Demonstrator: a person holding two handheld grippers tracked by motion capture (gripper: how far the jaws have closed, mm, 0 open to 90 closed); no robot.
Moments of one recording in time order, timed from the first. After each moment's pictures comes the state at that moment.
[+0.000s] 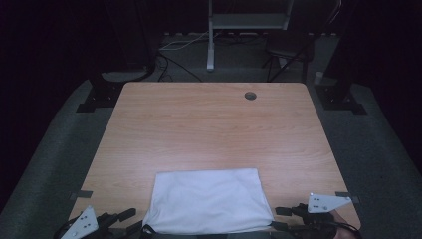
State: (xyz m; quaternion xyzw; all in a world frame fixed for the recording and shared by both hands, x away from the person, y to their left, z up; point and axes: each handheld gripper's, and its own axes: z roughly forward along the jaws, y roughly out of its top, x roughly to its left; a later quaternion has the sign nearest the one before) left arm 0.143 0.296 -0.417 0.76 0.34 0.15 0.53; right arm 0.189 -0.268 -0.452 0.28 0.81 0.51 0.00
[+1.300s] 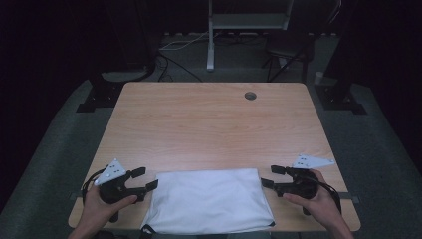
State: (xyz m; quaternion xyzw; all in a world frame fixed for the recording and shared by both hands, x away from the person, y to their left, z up) left arm 0.257 0.268 -0.417 0.77 0.38 0.15 0.49; right arm 0.276 -0.240 -0.426 0.37 0.78 0.50 0.08
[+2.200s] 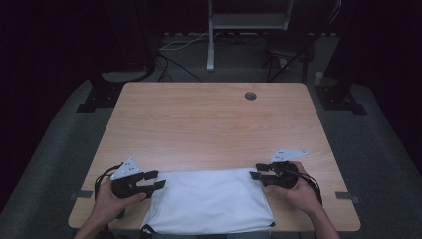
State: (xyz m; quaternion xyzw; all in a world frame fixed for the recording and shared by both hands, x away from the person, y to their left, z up) left arm 0.270 0.250 -0.434 0.82 0.35 0.12 0.45; right arm 0.305 -0.206 -0.443 0.34 0.83 0.43 0.09
